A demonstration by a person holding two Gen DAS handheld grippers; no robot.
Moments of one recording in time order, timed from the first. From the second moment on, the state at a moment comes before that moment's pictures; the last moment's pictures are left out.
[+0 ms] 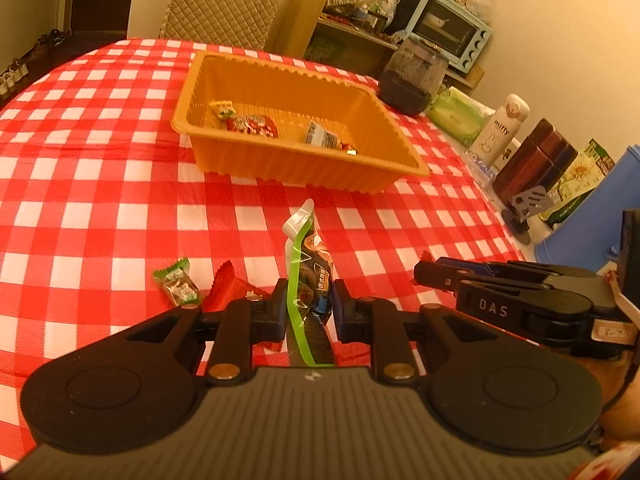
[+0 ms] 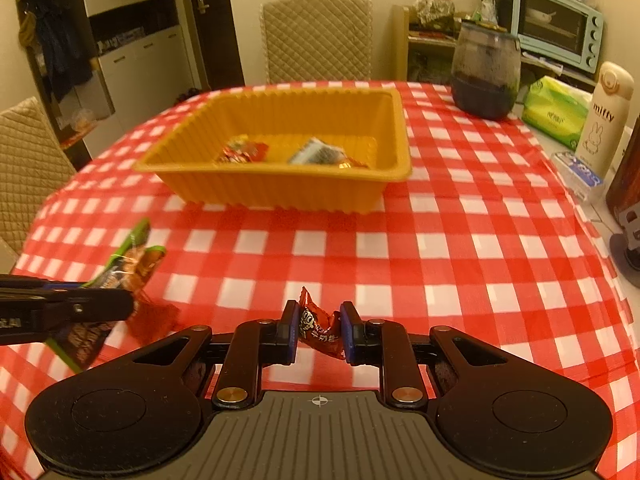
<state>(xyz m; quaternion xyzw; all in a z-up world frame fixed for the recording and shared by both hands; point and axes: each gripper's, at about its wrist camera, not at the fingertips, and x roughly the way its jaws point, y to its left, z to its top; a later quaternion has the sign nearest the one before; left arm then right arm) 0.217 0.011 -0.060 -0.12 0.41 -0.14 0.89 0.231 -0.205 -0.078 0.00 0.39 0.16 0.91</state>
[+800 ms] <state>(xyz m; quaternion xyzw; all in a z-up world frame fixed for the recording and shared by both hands) 0.230 0.027 -0.013 -0.11 0.38 -0.12 0.91 0.227 -0.181 -0.009 0.02 0.35 0.18 0.92</state>
